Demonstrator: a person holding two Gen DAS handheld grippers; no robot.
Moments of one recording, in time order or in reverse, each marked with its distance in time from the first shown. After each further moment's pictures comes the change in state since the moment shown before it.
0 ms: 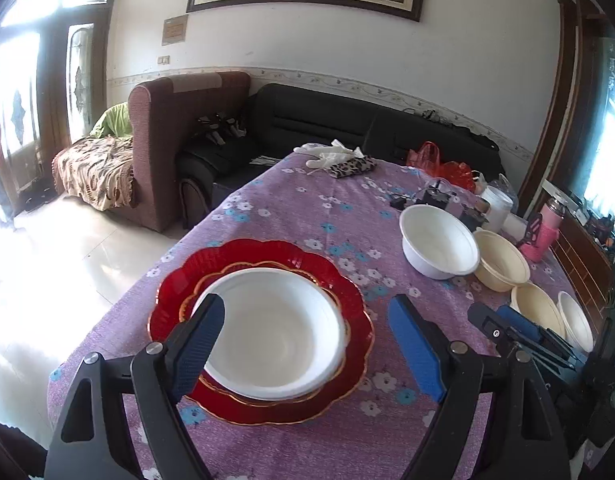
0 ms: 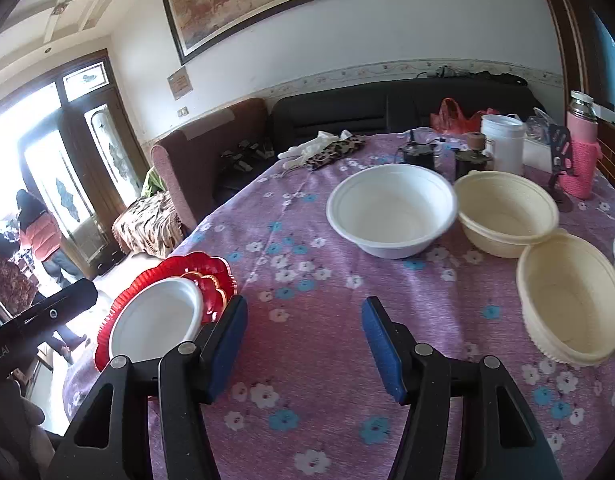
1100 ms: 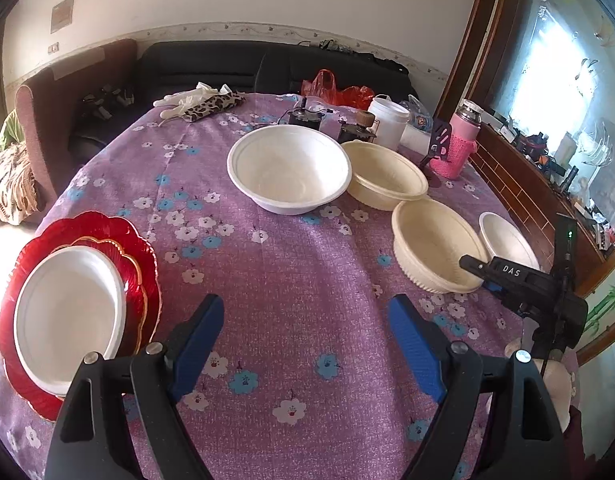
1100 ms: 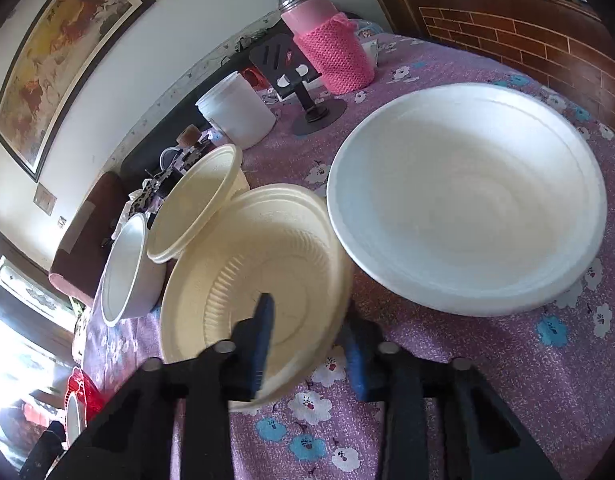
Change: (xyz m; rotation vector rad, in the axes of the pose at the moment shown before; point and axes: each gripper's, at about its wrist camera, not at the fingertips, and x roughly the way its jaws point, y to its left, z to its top) left arm 0.057 -0.130 -0.021 0.183 0.223 -0.289; right arm -0.044 -0.241 -0.032 0.597 0.055 -0.233
